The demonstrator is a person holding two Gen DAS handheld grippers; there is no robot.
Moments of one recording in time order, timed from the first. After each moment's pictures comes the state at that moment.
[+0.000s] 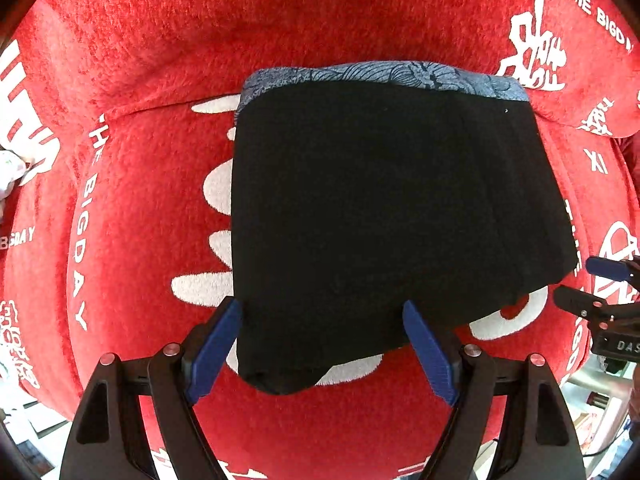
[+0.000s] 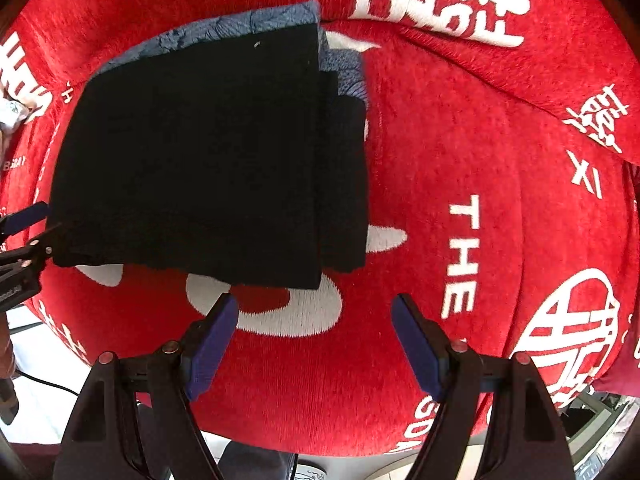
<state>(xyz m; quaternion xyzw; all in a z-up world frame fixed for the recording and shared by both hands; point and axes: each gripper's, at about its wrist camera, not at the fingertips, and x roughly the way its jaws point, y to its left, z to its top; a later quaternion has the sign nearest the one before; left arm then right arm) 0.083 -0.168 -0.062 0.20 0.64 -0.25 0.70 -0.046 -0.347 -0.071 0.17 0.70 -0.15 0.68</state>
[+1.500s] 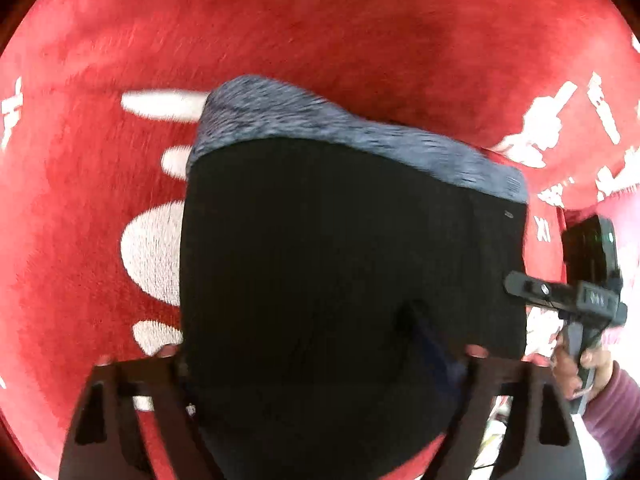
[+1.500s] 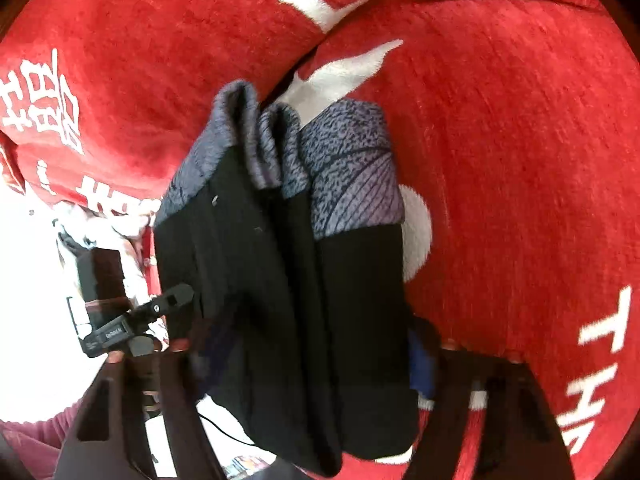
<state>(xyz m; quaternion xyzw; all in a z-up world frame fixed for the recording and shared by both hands) 0.156 -0.179 -0.109 0.04 0.68 -0.34 0.65 -0.012 -0.446 -0.129 0.49 0.57 0.01 0.66</state>
